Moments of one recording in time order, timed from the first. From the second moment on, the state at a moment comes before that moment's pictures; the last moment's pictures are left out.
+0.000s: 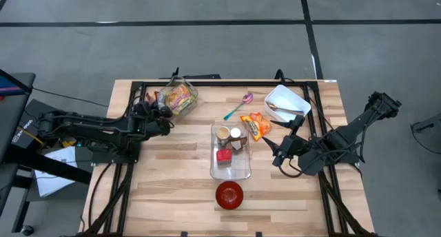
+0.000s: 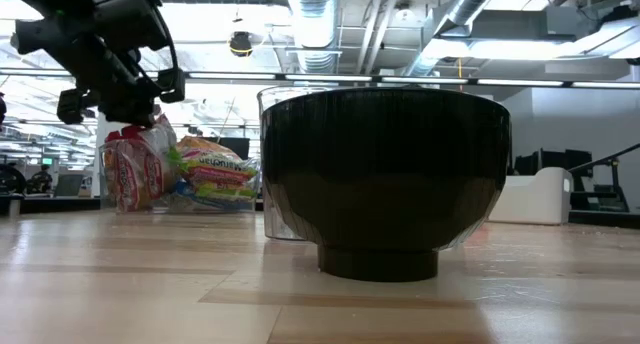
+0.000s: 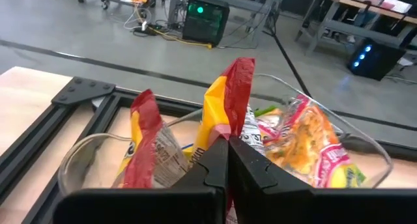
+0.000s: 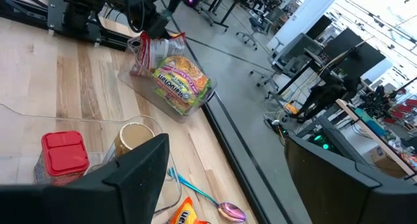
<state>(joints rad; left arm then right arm) 0.10 0.95 0.43 -0.55 -1.24 -1.32 0.63 1.14 1.04 -0.57 1.20 0.05</state>
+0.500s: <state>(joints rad) 0.10 0.95 0.41 -0.56 -1.23 -1.32 0.63 1.14 1.04 -0.57 1.20 0.05</state>
